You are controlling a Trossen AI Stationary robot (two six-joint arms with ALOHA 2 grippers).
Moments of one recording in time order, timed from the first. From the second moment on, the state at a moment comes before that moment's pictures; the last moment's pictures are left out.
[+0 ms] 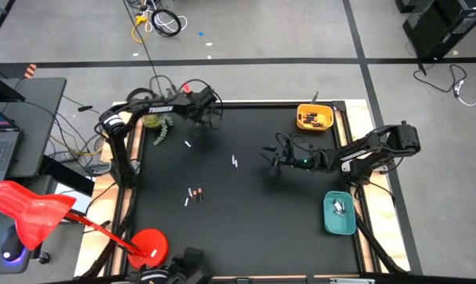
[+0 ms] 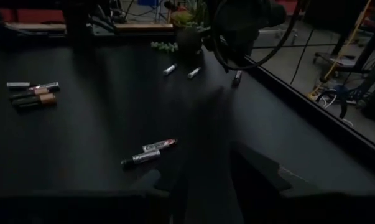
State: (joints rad) left arm 0.69 1.86 1.22 -0.58 -0.24 0.92; right arm -0.09 1.48 0.37 0.82 0.31 0.00
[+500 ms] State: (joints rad) left arm 0.72 1.93 1.26 -0.57 -0.26 1.09; right arm -0.09 1.48 0.37 0.84 0.29 0.00
